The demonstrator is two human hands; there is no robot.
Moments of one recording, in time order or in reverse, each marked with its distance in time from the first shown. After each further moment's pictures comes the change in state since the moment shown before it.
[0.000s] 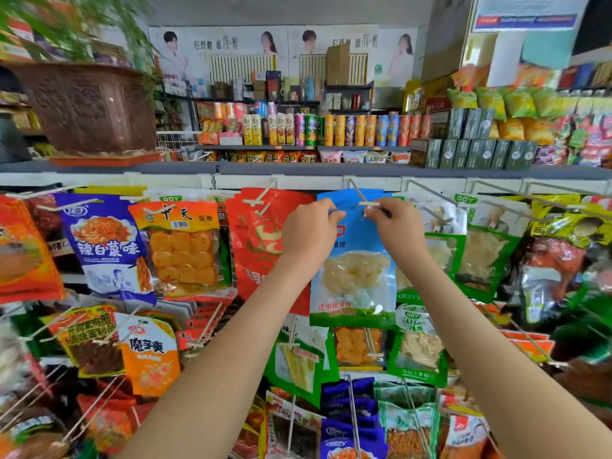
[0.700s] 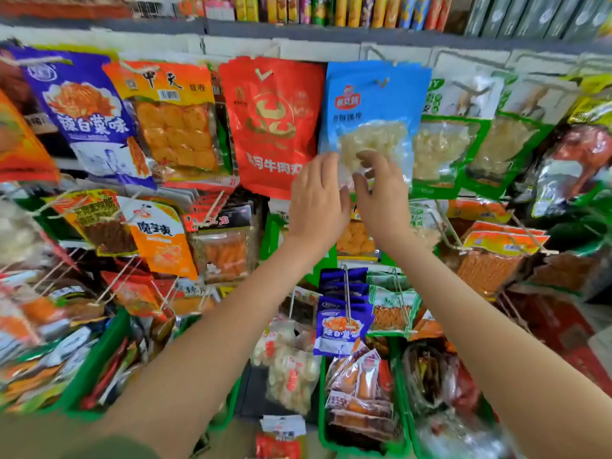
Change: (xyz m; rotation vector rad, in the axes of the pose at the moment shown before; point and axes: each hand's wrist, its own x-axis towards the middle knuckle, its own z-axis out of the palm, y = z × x) left_hand -0.127 -0.034 0.057 0.032 0.174 0.197; right_hand -0.116 0.038 0.044 -0.101 -0.046 -0.114
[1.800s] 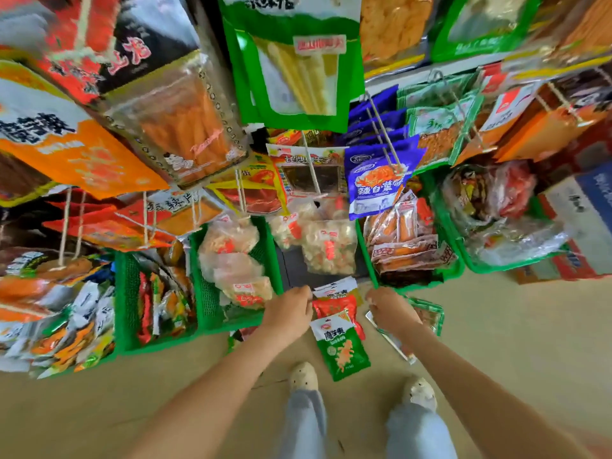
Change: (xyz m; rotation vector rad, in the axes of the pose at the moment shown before) left_hand -0.392 -0.189 0.017 0.084 -1.509 -0.192; right_hand -0.439 0.130 0.197 -0.277 -1.128 0.844
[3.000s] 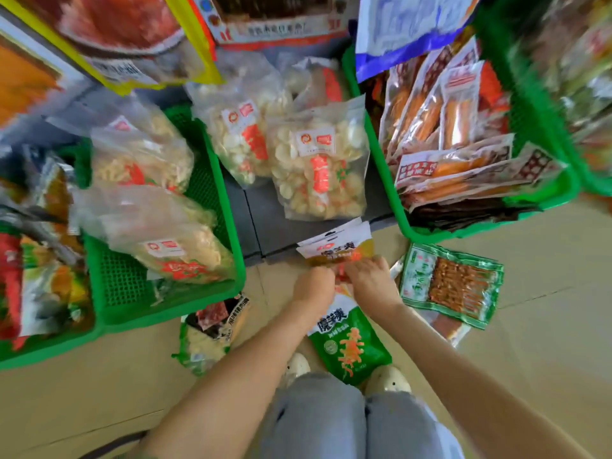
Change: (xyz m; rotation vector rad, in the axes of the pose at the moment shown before) left_hand 0.211 -0.043 0.353 -0.209 -0.226 -0.200; right_hand 0.234 0.113 0.301 -0.190 0.462 -0.338
